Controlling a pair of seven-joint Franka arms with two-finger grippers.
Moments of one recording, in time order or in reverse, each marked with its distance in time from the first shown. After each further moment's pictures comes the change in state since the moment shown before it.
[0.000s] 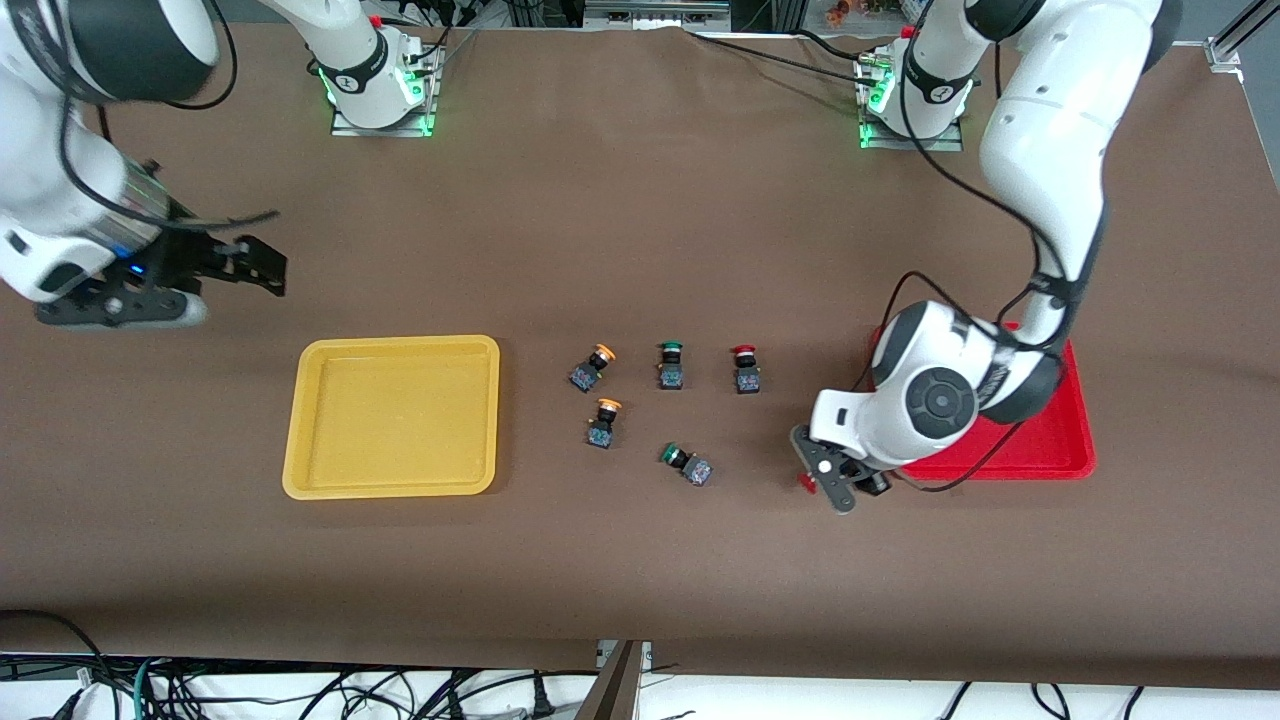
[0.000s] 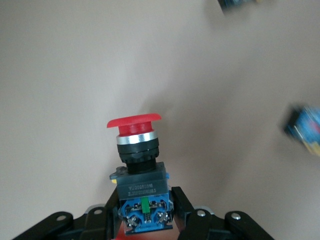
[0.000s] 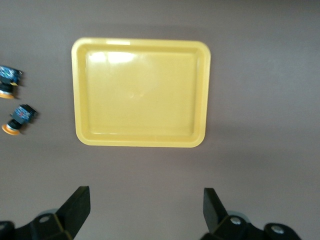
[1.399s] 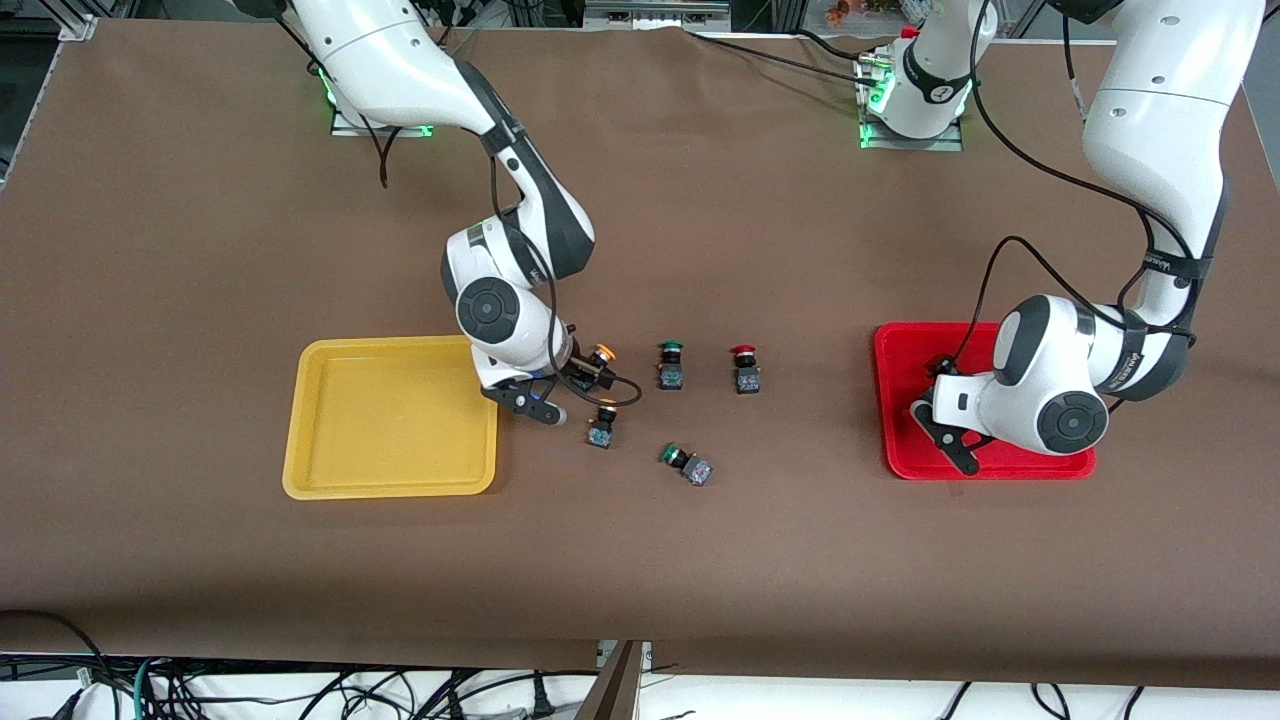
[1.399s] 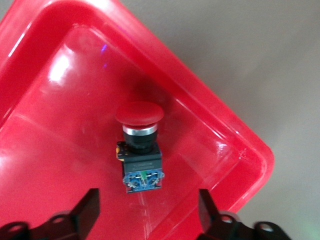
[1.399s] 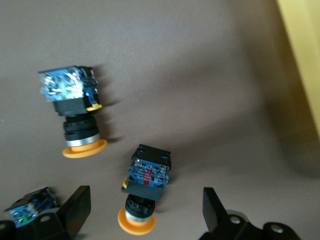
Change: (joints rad) left arm 0.232 -0.084 -0.011 -0.244 0.022 -0.099 0.009; right arm 0.395 0.581 0.013 0.057 0.342 0.597 0.719
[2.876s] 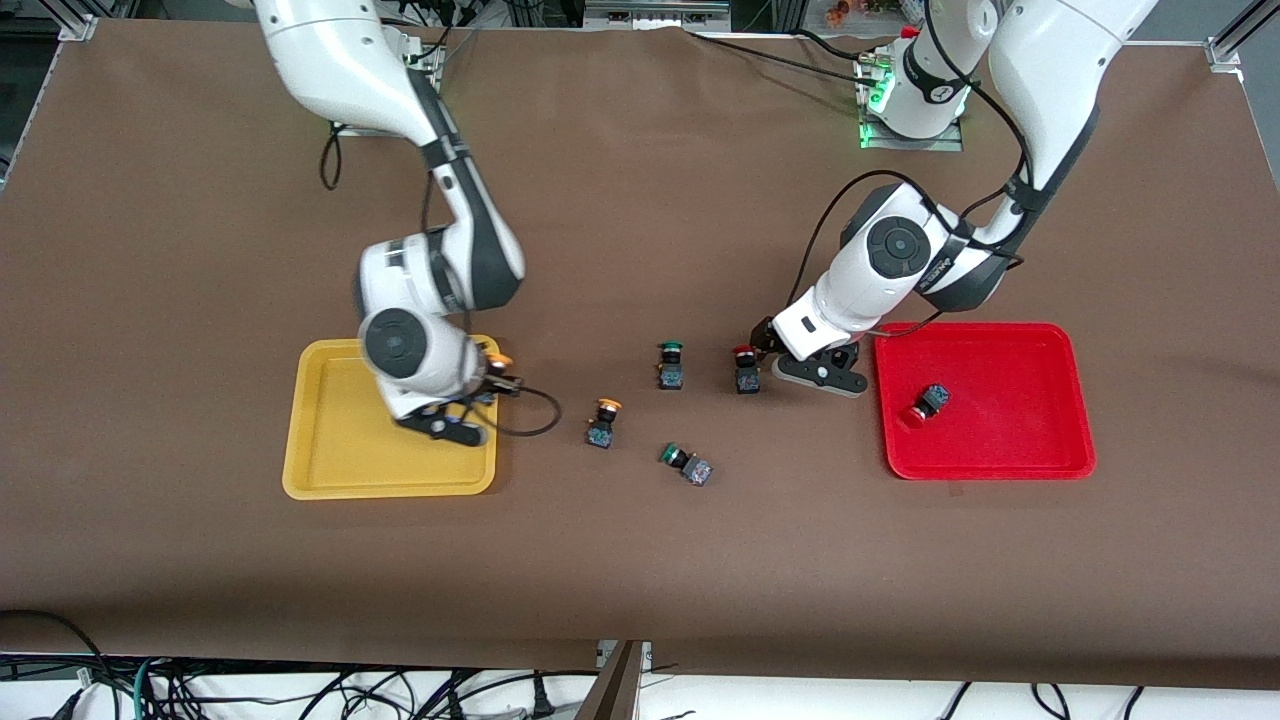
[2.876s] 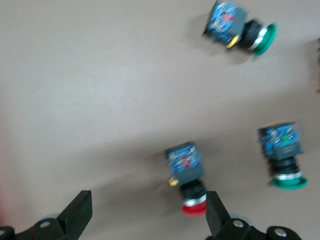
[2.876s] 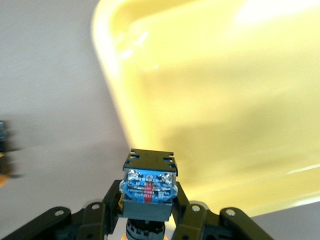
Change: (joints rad) left arm -0.038 -0.173 -0.307 -0.434 0.036 0.730 -1.056; right arm 0.004 -0.070 -0.294 -0.017 0.000 -0.247 -0.444
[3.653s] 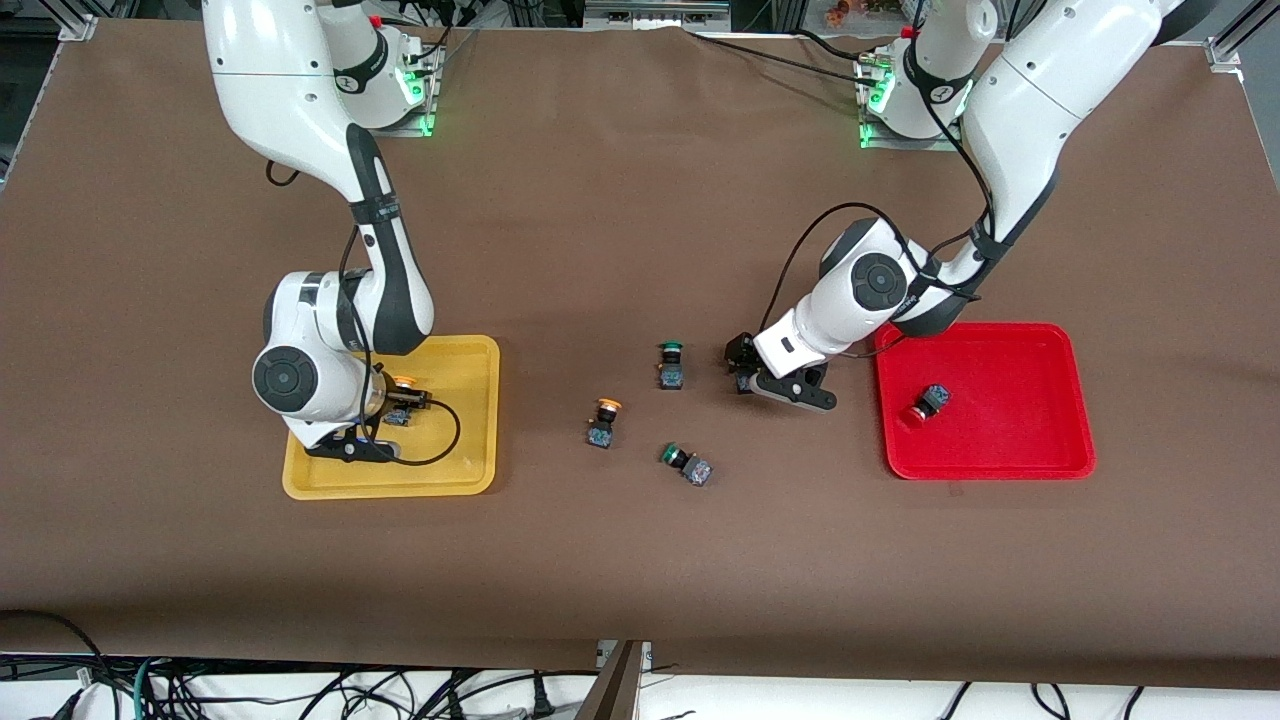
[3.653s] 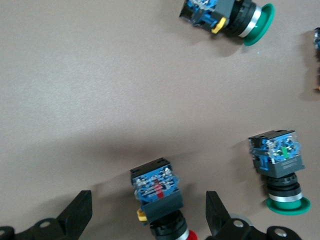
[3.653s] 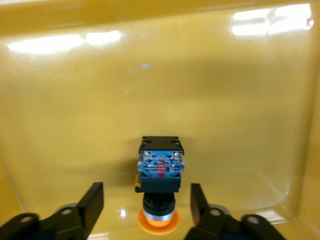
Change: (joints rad) left arm -0.023 0.161 0.005 0.063 0.000 0.071 0.026; right arm -0.090 0.033 -0.040 -0.094 0.001 0.092 -0.262
